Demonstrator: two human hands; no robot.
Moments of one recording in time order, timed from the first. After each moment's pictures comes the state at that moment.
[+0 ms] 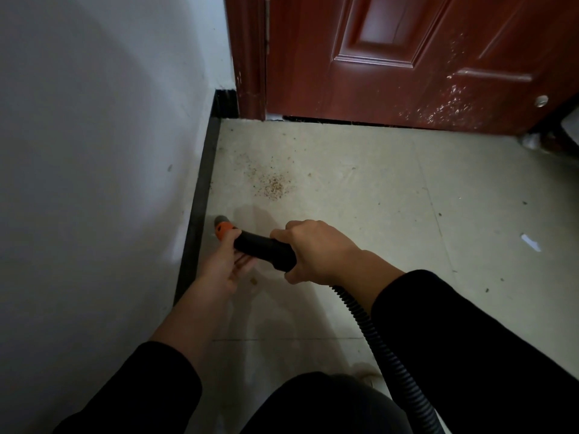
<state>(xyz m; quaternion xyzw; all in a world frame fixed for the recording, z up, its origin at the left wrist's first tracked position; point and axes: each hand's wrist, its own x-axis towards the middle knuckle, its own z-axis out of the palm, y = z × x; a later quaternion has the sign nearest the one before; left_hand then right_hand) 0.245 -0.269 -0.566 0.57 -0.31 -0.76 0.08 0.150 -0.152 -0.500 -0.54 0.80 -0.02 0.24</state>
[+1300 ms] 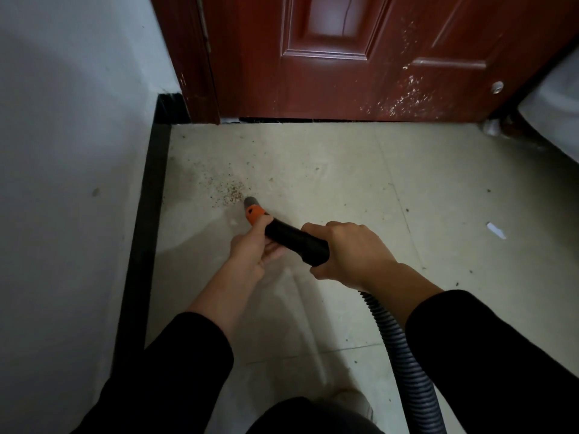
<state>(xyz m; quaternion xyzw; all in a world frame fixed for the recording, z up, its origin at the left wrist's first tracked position) 0.135 -0.218 -0.594 0.50 -0.36 -0.79 0.01 0.079 -0.065 -0.517 -0.39 0.89 -0.05 0.21</state>
